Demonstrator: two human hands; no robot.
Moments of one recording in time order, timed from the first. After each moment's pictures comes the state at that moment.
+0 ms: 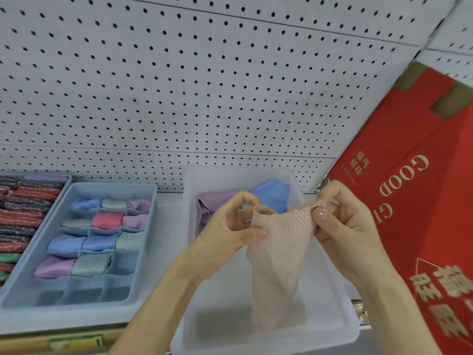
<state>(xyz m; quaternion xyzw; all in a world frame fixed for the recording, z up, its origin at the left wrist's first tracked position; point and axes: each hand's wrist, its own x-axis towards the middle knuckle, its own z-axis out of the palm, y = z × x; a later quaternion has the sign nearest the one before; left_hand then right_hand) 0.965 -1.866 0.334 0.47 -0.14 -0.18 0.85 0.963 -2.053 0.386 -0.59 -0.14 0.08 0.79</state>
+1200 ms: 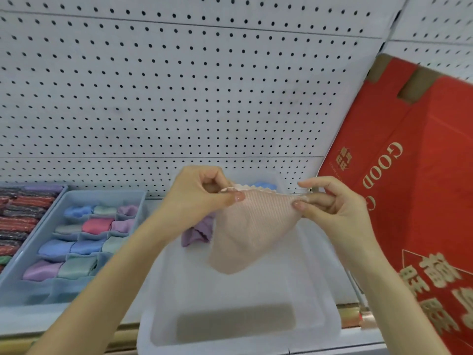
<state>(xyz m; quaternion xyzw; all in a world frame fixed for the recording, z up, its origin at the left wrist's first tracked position) 0.975 -1.887 0.380 0.77 -0.02 0.00 0.63 0.969 -2.113 0.366 -0.72 -0.08 -0.04 0.69</state>
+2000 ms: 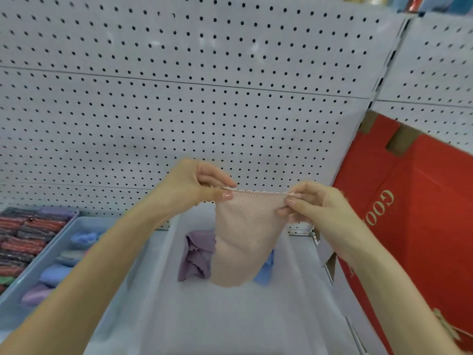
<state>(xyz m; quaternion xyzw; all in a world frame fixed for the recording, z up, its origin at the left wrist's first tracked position) 0.999 -1.878 0.442 0.83 -0.03 0.02 0.56 1.017 -2.116 0.420 -0.76 -0.12 0.06 0.64</state>
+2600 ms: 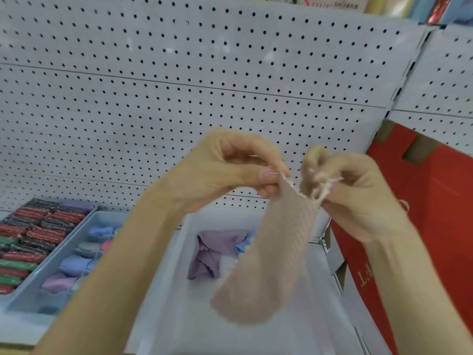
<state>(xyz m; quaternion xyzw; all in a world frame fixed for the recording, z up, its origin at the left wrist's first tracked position) 0.970 -1.892 0.481 0.60 -0.37 -0.03 0.70 1.004 -2.099 0.471 -0.55 -0.45 0.11 0.70</state>
